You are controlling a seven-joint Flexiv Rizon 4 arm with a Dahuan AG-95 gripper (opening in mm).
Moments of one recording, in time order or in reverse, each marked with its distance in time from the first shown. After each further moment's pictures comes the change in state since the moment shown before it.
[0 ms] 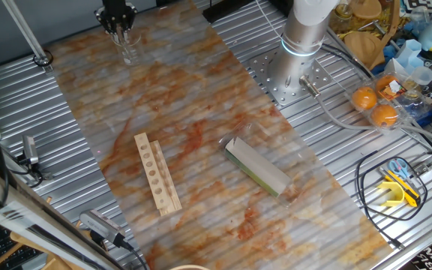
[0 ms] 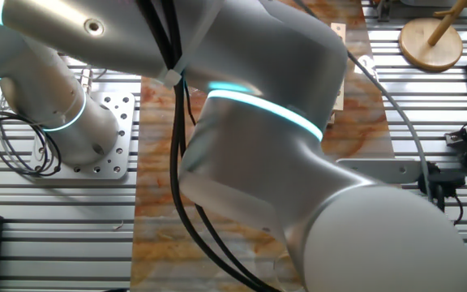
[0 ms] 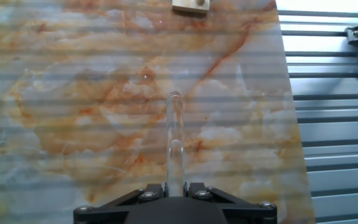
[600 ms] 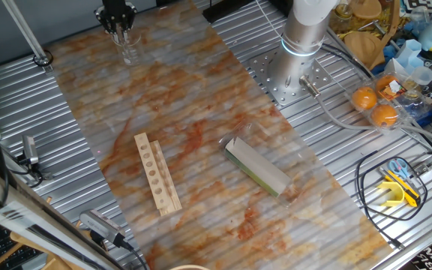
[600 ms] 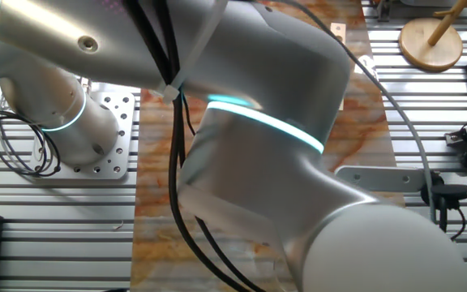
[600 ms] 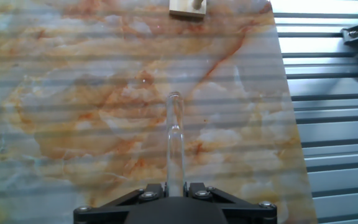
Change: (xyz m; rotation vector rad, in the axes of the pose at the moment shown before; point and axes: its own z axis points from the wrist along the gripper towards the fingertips) arm 0.000 0.000 0.000 0.002 -0.021 0.029
